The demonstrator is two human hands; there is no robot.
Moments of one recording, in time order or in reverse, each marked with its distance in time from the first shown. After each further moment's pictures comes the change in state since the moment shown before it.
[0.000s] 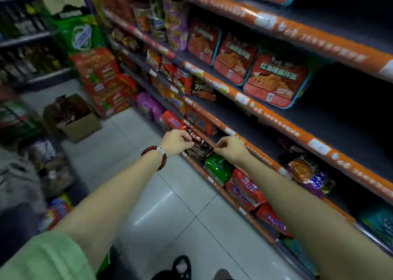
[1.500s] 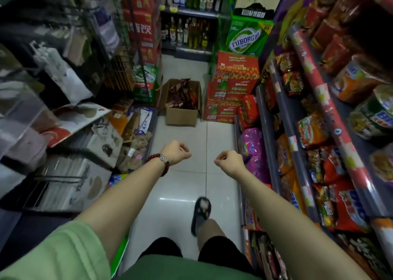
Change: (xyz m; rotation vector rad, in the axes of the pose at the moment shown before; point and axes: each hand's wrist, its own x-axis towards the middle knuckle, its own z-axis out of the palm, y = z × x) left_hand 0.189 -0.299 -0.330 -0.265 0.445 -0.631; right_hand 0.416 -0.367 0.240 -0.176 -0.539 -0.340
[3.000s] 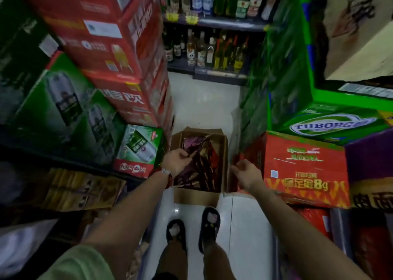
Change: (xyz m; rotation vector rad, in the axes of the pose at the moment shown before) left_hand 0.740 0.057 -0.289 -0.222 0.073 -0.245; right_hand 0.768 -0.243 -0.112 0.090 -0.163 0.152
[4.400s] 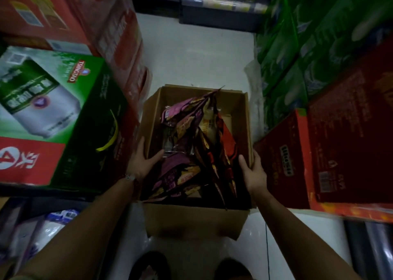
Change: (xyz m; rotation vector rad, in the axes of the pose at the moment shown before) left_hand 0.366 -0.369 0.200 -0.160 0.152 -0.032; right_hand 0.376 0.273 0.291 0.409 0.256 -0.012
